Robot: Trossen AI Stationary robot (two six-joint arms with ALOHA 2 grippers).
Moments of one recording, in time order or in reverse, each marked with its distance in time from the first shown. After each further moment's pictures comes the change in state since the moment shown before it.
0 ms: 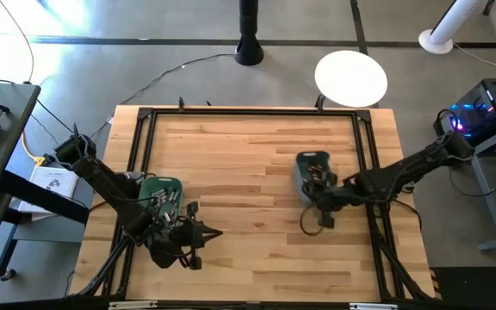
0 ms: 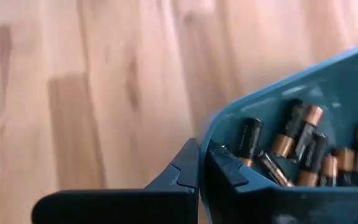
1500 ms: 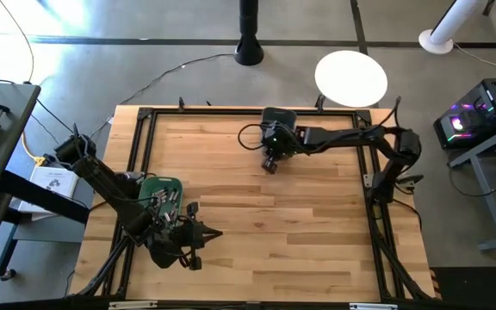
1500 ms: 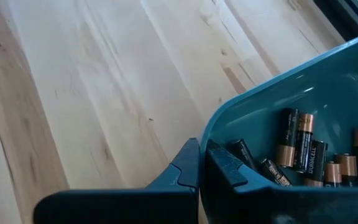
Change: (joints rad) left arm 0.001 0.000 0.000 0.000 0.009 -0.026; right arm -0.650 0.597 0.441 0.359 -0.127 -0.360
